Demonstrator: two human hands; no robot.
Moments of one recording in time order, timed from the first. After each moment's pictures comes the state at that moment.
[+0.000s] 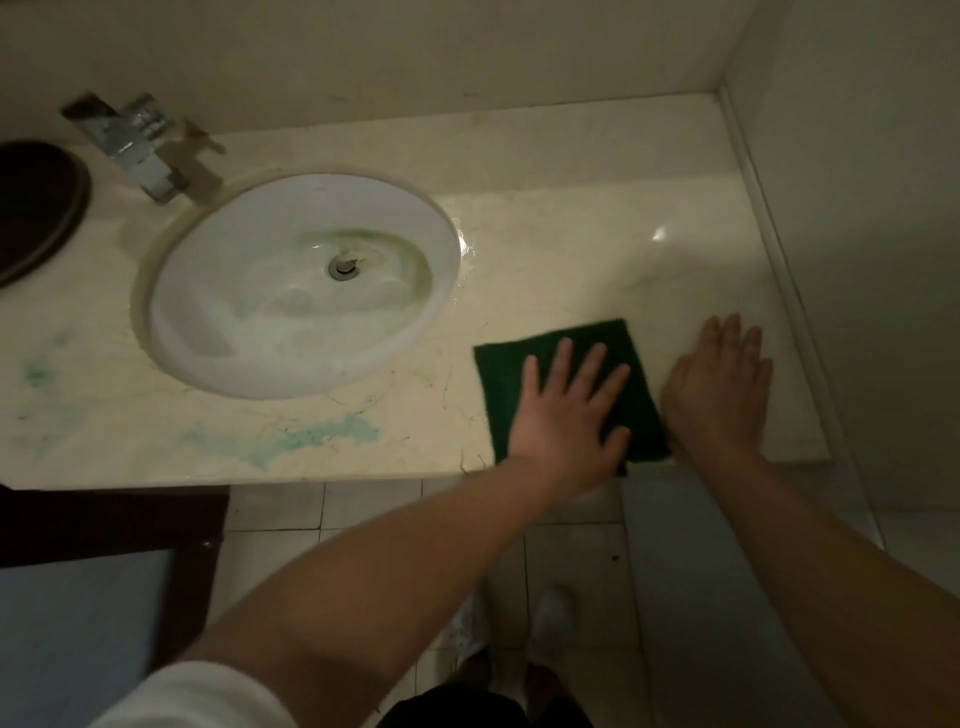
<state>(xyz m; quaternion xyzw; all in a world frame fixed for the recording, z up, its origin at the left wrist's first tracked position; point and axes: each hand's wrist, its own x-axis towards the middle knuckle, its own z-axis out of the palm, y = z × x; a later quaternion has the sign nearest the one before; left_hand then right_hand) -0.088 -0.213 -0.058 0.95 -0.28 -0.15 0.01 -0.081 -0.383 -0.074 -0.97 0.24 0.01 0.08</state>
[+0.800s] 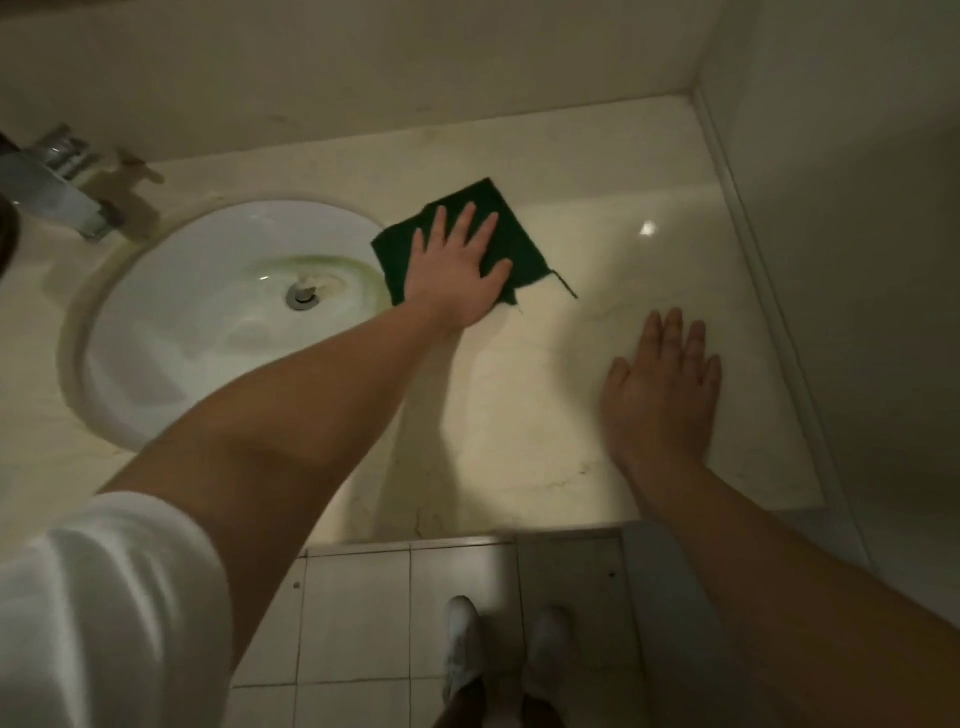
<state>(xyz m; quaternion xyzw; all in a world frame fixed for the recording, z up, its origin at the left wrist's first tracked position) 0.136 -0.182 -0.062 0.98 -0.16 -0.09 0.05 -0.043 -0.365 -0.076 -0.97 0.23 0.03 0.06</state>
